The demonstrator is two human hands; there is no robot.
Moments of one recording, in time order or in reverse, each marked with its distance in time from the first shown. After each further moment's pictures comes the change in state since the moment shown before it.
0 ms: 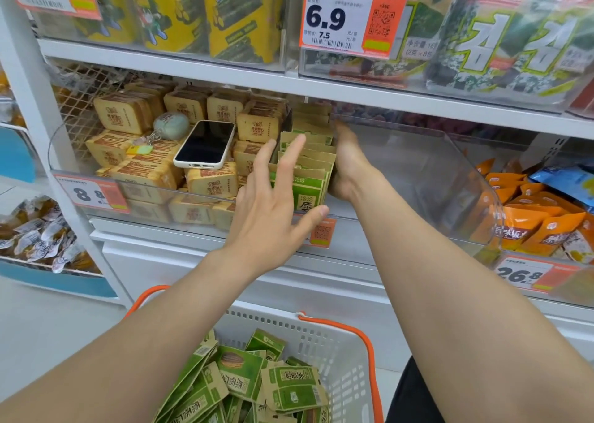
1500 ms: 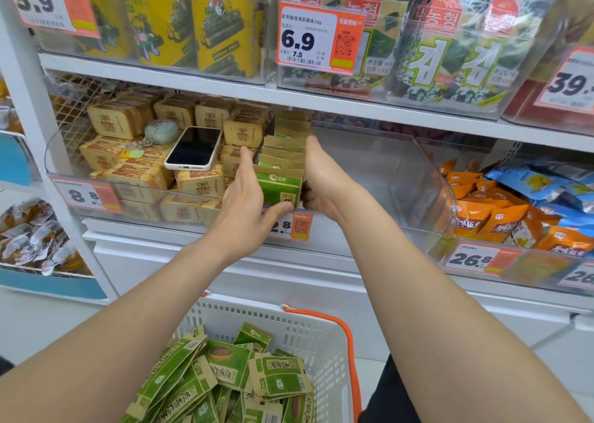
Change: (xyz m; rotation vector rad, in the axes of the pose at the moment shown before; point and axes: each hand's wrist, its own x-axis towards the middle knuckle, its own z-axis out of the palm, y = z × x) left_hand 0.002 -0.015 -0.003 -0.199 -0.121 -0.127; right_hand -0.056 0.007 0.004 -0.375 -0.036 0.103
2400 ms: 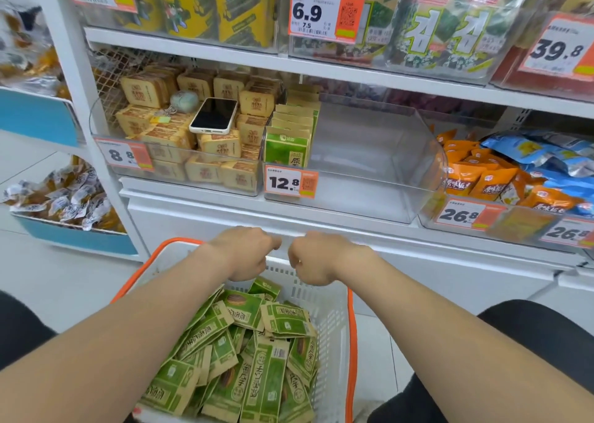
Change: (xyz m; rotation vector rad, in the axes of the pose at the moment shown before) left_hand -0.098 -0.012 0.001 0.735 -0.827 0.106; right_hand -0.109 0.123 0.014 -1.513 -0.388 -0.221
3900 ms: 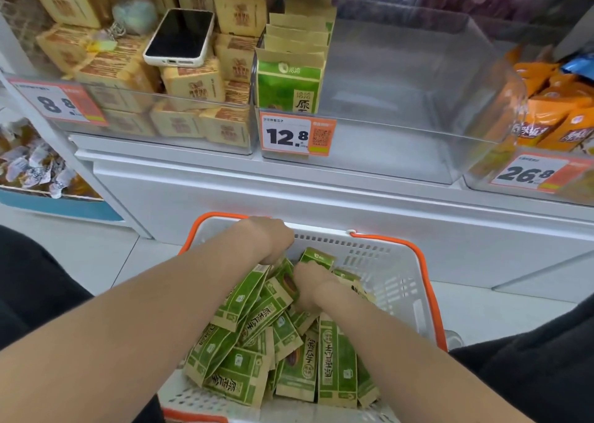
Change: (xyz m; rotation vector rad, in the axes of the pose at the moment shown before) left_hand 0.076 0.018 0.050 0.123 -0.469 0.054; right_hand 0.089 -0.008 0.178 0.200 -0.260 0.211
